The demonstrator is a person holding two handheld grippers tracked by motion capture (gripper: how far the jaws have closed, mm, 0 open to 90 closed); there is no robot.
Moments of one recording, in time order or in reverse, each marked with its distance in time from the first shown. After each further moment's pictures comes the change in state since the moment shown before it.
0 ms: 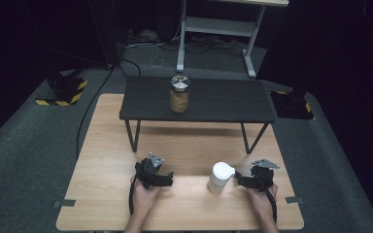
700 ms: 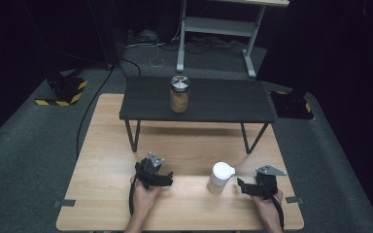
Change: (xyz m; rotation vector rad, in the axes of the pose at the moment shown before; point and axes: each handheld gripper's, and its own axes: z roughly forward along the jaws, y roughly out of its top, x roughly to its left) left arm -0.001 0.000 0.000 -0.003 0.011 -0.005; right arm -0.011 -0.020 -0.030 -0.030 0.101 -0.028
